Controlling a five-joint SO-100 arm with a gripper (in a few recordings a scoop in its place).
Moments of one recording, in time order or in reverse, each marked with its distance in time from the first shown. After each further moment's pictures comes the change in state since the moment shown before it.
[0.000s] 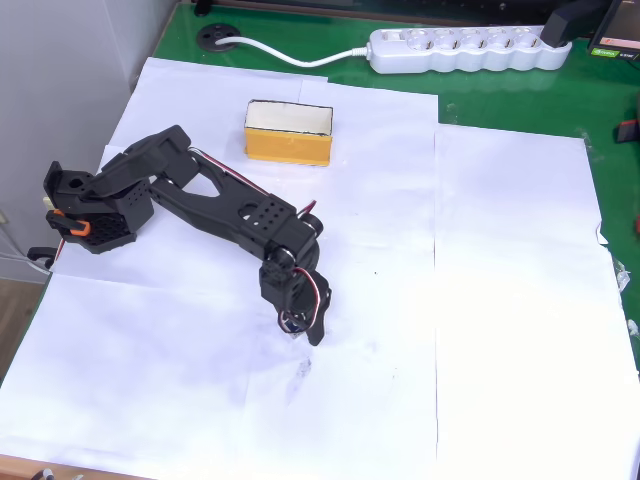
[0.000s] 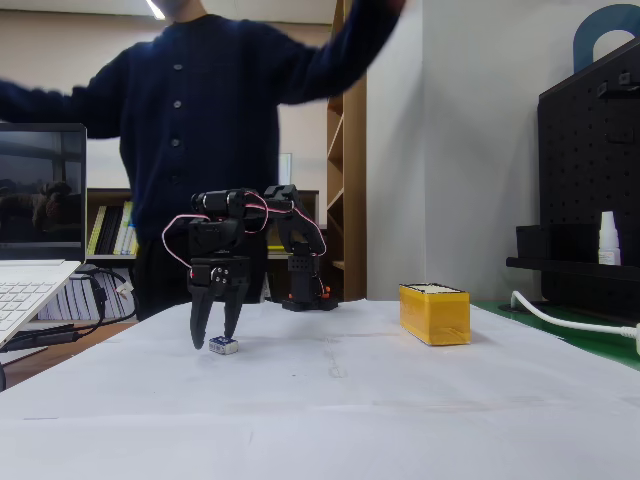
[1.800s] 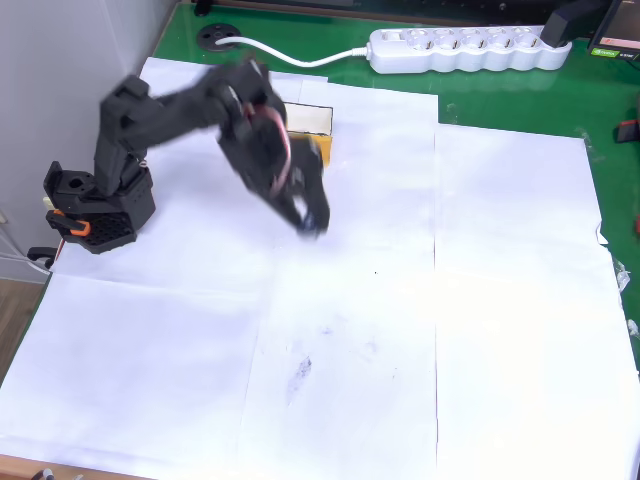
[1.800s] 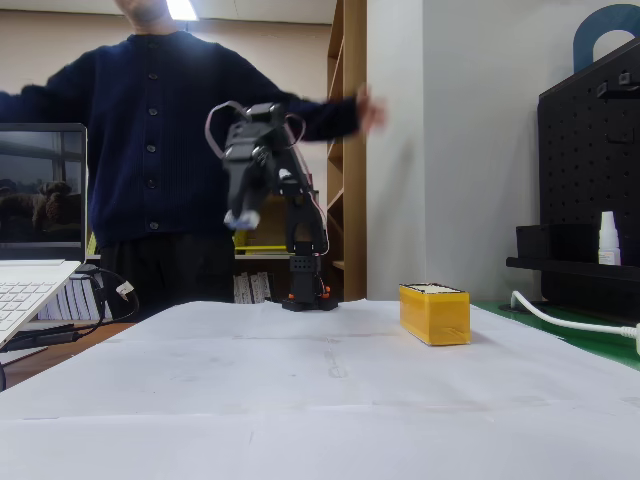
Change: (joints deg) arm -11.7 -35.7 9.1 14.0 -28.3
